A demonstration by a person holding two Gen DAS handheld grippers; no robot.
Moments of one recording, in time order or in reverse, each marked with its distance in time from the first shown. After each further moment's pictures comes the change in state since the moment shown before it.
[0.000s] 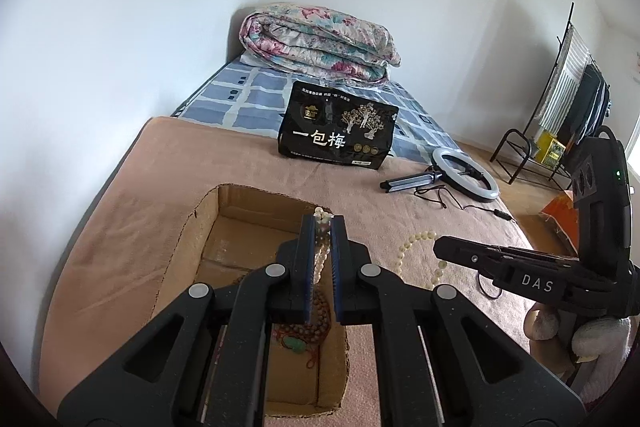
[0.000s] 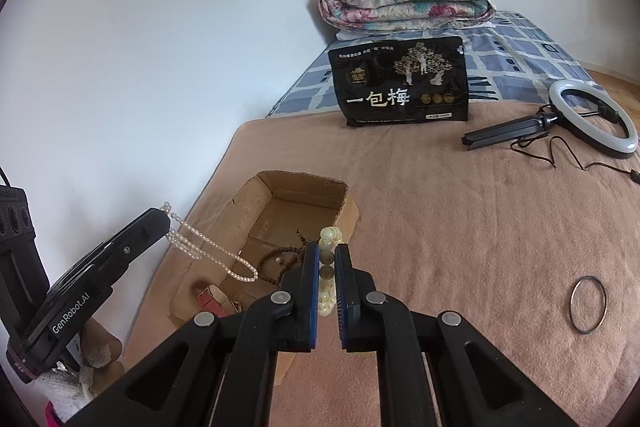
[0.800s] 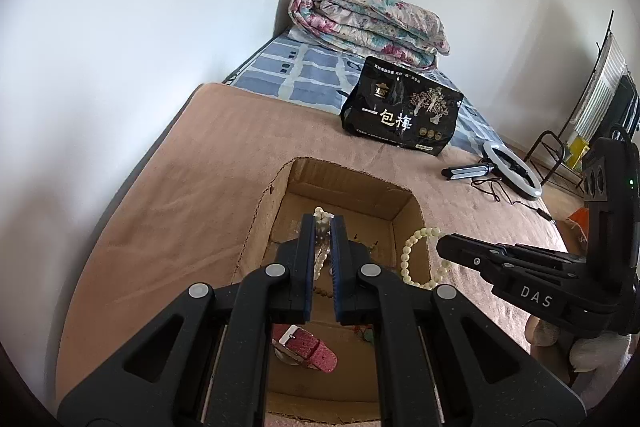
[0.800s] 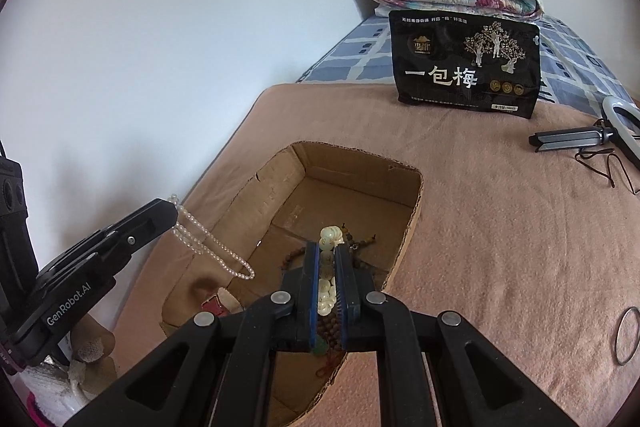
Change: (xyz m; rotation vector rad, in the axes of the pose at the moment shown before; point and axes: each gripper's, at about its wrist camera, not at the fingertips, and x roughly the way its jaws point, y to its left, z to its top) left arm 0.020 0.073 -0.014 -0.075 0.066 0.111; right arm 0.077 0.048 -0.007 -0.102 0.076 0.009
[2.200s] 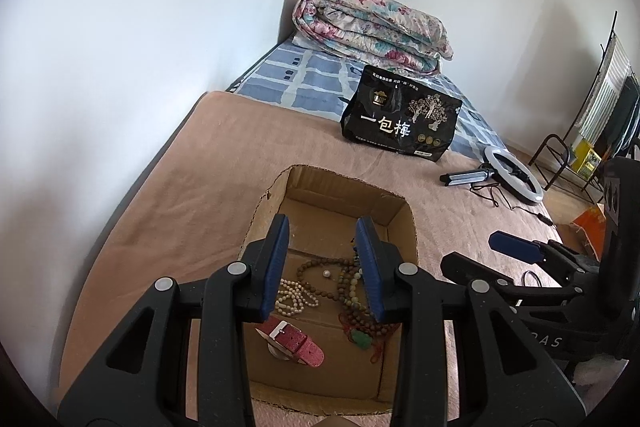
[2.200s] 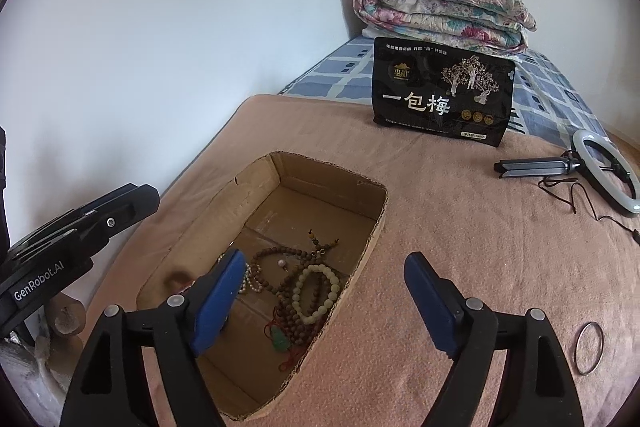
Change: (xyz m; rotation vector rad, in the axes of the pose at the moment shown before) left arm -0.013 -0.015 0.005 0.006 -0.018 0.026; right arm -0.033 0.005 -0.006 -0.091 -0.068 -0.133
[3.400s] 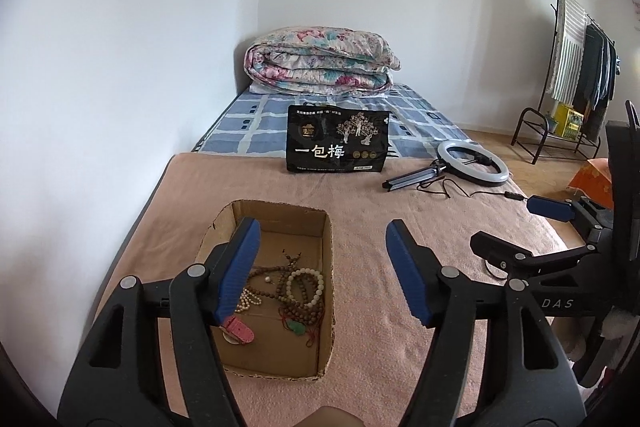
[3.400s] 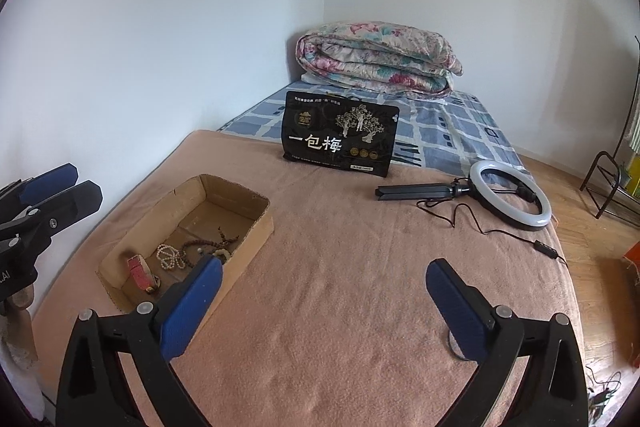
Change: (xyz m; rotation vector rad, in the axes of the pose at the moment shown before) left arm -0.080 -0.115 -0.021 0.222 -0.129 -0.011; right arm -0.117 -0.072 -0.033 -0.029 -0.141 -0.211
